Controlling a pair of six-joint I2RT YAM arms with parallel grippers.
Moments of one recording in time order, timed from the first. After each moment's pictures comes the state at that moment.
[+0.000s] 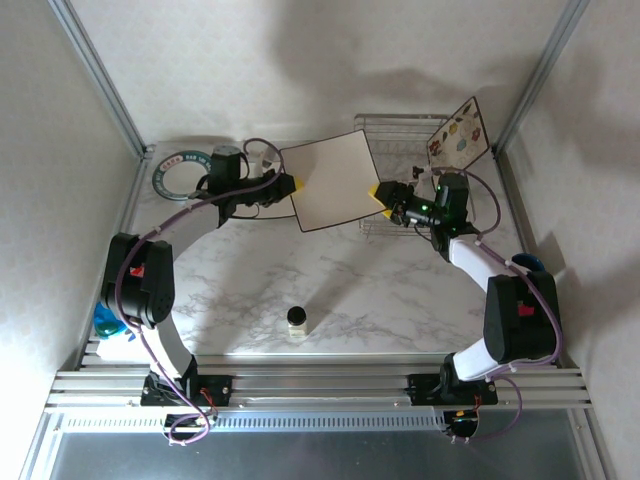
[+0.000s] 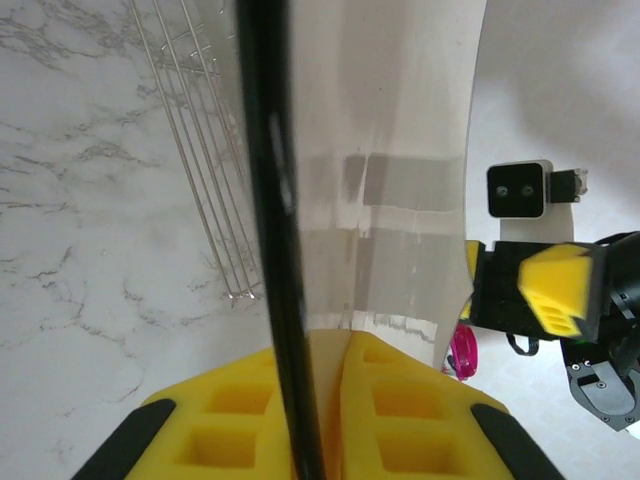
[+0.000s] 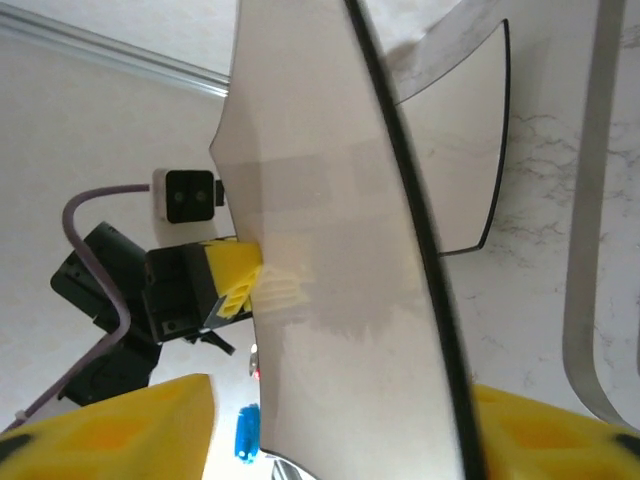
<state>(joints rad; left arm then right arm) -0.22 1.78 1.25 0.07 0.88 -0.73 0.16 1.51 0.88 0.36 -0.90 1.00</state>
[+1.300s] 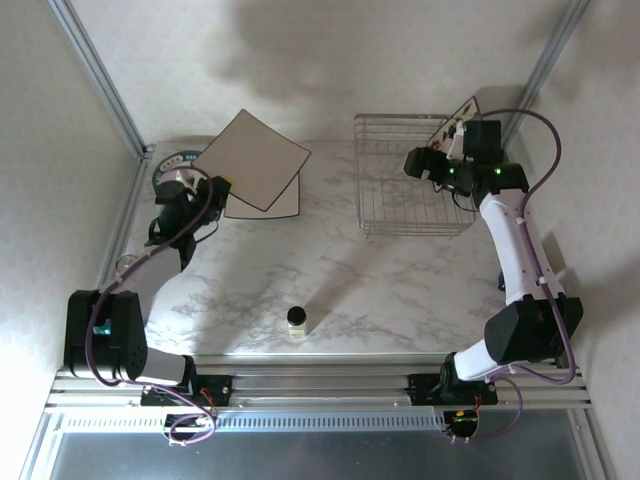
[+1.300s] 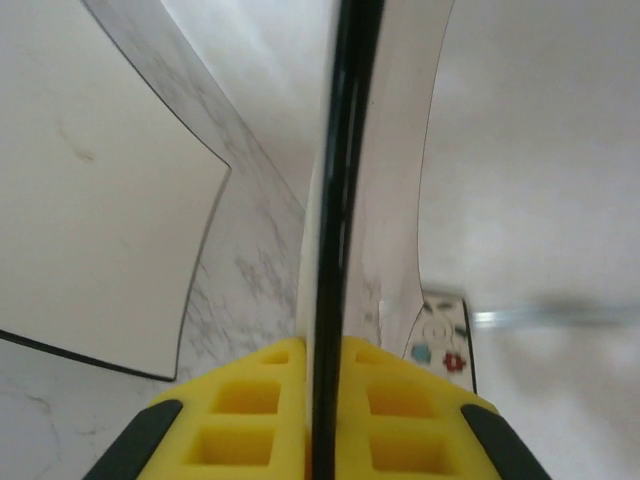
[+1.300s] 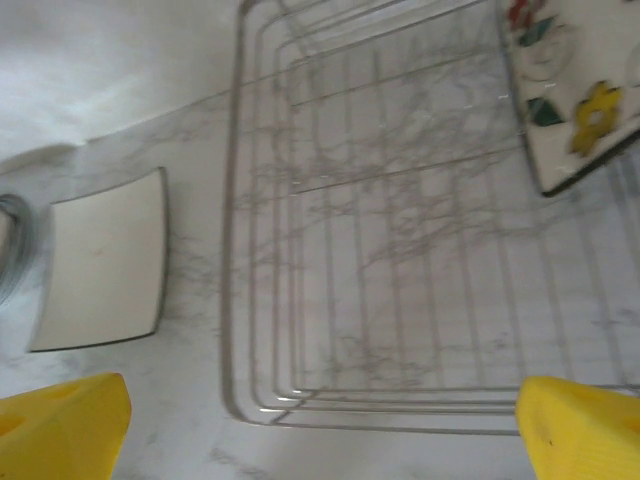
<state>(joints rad) -0.01 1.40 0.76 0.42 0.33 -1.20 0.10 1.51 1.61 -0.85 -0.19 0.32</state>
